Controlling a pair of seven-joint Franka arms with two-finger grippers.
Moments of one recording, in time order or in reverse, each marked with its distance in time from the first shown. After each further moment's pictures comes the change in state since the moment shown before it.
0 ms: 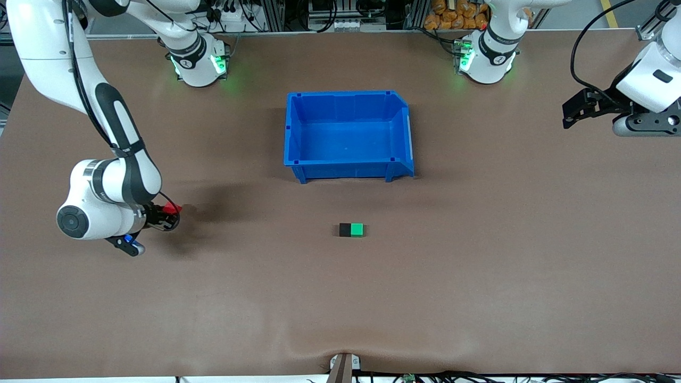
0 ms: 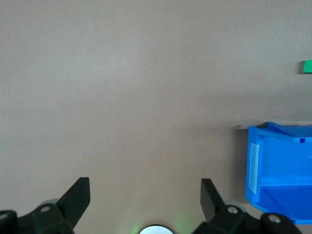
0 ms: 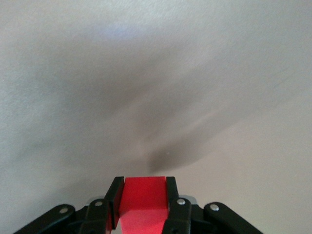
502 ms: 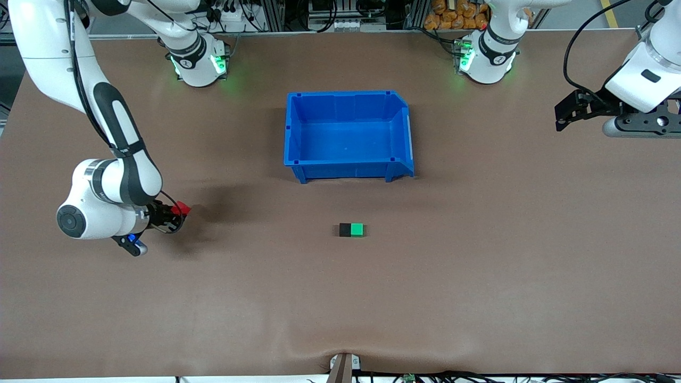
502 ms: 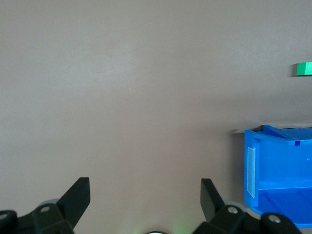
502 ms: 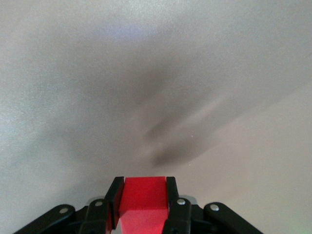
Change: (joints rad) left arm -0.004 0.000 -0.018 -0.006 0.000 0.026 0.000; right arm 0.005 -0.003 0.000 0.000 0.093 -0.001 0.035
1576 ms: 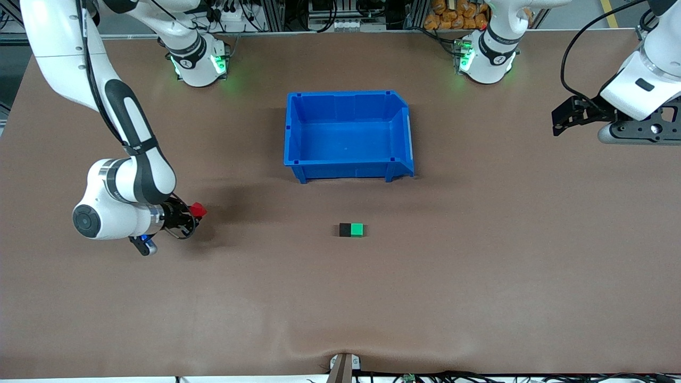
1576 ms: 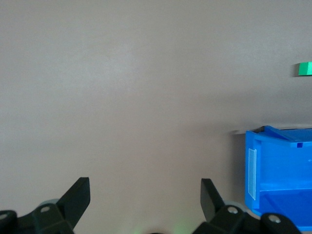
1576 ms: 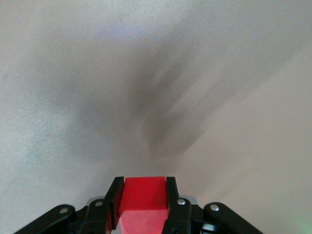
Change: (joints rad) left arm 0.000 0.019 -0.001 -0.007 0.000 0.015 0.000; right arm 0.070 -0.002 0.002 0.014 0.072 0.000 0.242
